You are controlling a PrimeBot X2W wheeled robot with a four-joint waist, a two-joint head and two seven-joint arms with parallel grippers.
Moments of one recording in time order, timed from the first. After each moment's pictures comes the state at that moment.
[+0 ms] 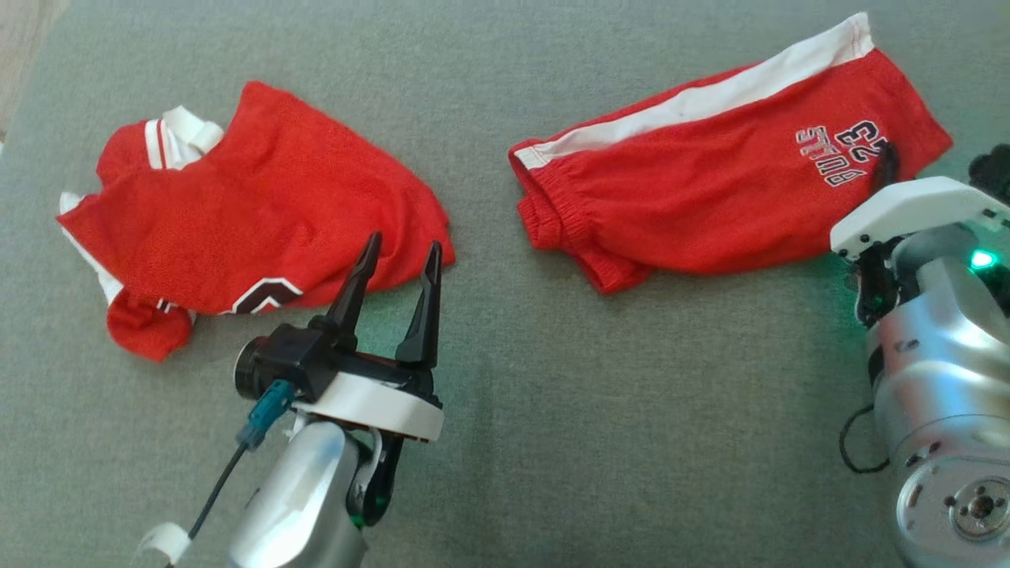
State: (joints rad) left arm -0.34 0.05 -0.41 0.37 -0.37 -0.07 -0.25; right arm -0.91 -0.07 -0.66 1.22 -0.17 0.13 -0.14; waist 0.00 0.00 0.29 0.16
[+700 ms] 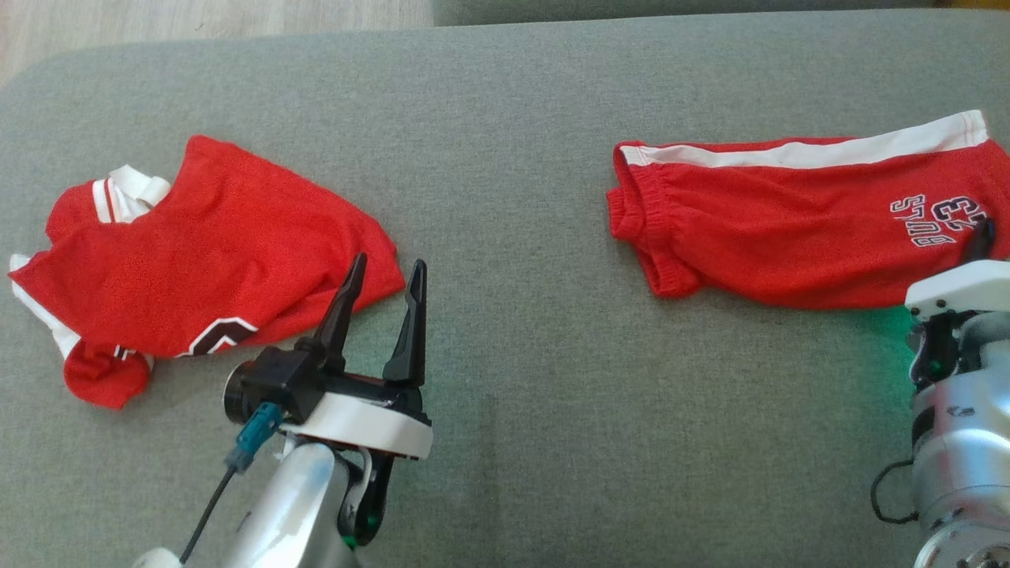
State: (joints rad) left arm -0.28 0.05 -0.37 0.35 -0.36 -0.07 -0.25; right arm -0.73 -0.11 -0.72 1.10 0.06 0.13 -0.21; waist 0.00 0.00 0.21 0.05
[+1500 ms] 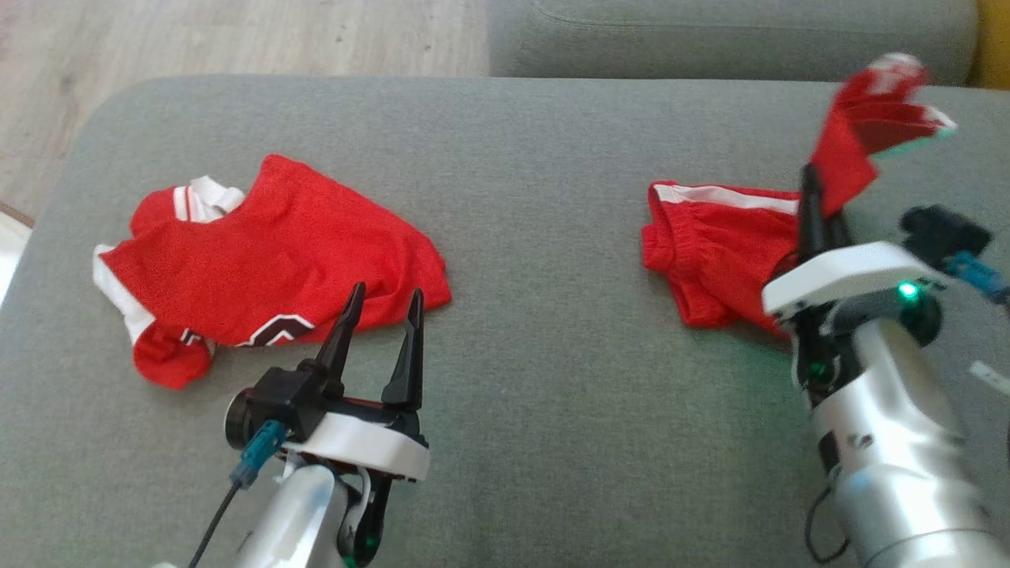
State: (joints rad) left arm -0.25 0.05 -0.36 0.39 -0.36 -0.07 -0.25; right arm -0.59 -0.07 0.01 0.81 0.51 0.13 -0.20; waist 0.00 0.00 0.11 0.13
